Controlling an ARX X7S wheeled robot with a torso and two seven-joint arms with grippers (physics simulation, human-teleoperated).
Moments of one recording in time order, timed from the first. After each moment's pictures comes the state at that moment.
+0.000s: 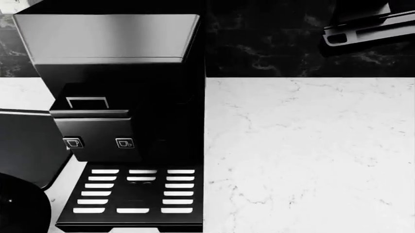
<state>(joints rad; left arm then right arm) -2.30 -0.04 0.04 -1.24 0.09 -0.74 -0.15 1.50 0.97 -0.55 -0.84 1.49 0.80 1.13</state>
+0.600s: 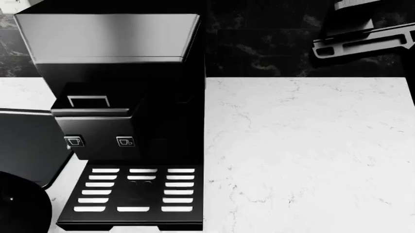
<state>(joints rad) -2.33 -0.06 0.04 -1.21 0.04 -0.61 -0.17 1.44 0.97 -0.55 -0.85 1.46 0.78 1.13</state>
